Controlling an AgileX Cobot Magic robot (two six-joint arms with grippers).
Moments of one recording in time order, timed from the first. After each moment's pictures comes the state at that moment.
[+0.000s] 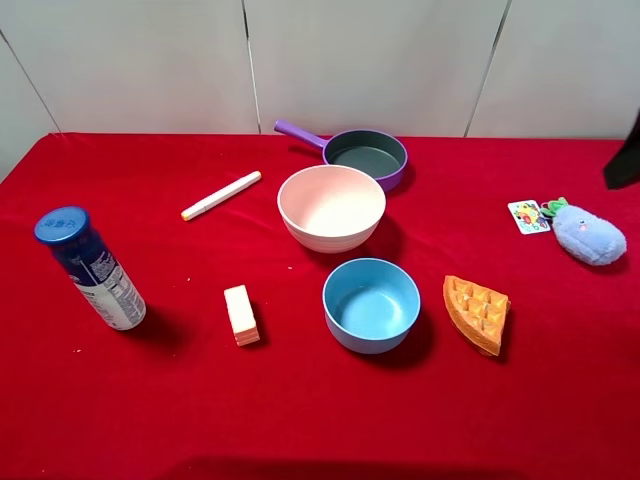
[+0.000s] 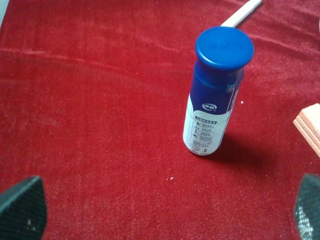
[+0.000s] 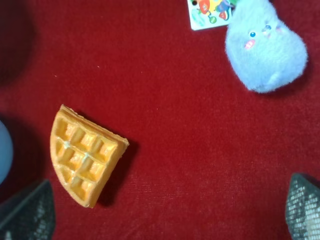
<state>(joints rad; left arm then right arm) -0.03 0.00 -0.49 0.02 1.05 0.04 -0.02 1.15 -0.96 0.08 1.02 -0.14</state>
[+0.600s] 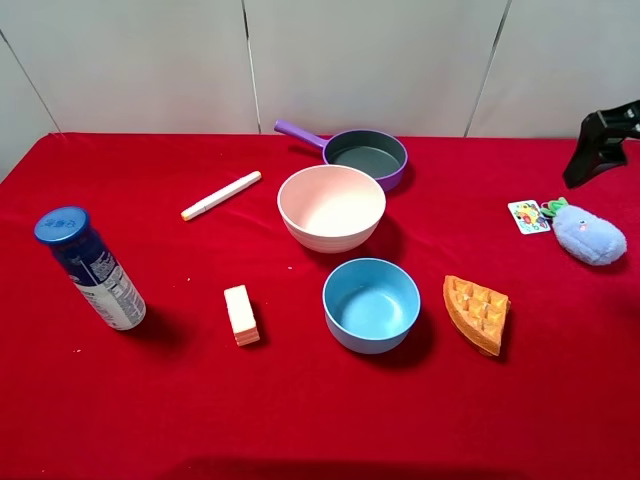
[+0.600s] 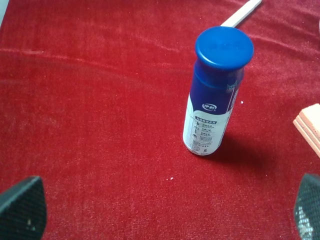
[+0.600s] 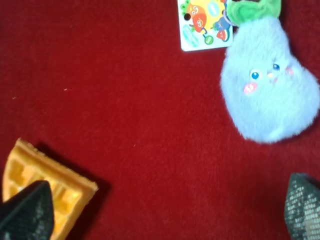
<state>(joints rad) -0.03 0.00 -0.49 0.02 1.05 0.04 -0.10 1.52 -1.11 0.13 0.95 -0.31</state>
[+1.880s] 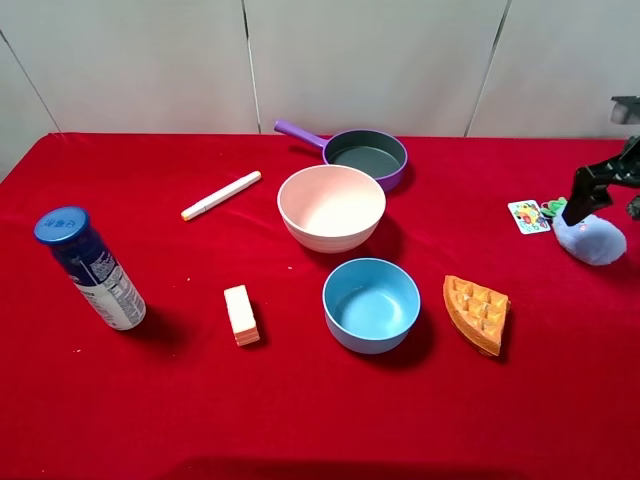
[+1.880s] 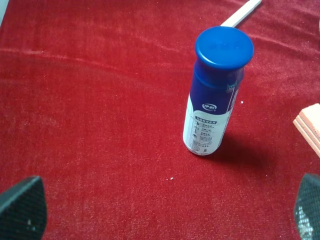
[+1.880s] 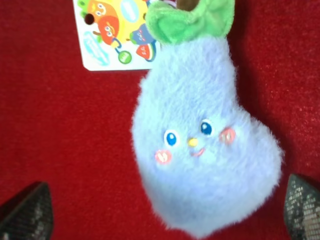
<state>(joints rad) -0.03 0.00 -0.49 0.02 1.05 0.04 -0.25 1.90 -1.24 0.14 0.85 -0.54</state>
